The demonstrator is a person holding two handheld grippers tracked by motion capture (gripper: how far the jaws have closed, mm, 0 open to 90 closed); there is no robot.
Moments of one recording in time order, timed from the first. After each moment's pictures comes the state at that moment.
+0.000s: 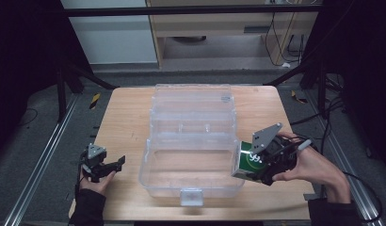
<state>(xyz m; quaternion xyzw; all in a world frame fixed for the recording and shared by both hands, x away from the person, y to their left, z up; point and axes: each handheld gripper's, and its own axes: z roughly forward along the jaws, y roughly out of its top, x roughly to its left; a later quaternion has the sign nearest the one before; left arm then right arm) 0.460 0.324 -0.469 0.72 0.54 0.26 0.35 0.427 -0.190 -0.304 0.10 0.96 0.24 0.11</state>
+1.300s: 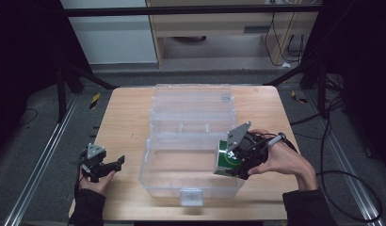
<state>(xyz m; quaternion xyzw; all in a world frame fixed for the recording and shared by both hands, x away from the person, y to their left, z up) 0.459 0.325 -0.468 0.72 0.54 0.26 0.35 0.454 -0.143 -0.330 0.07 0.96 0.24 0.10</state>
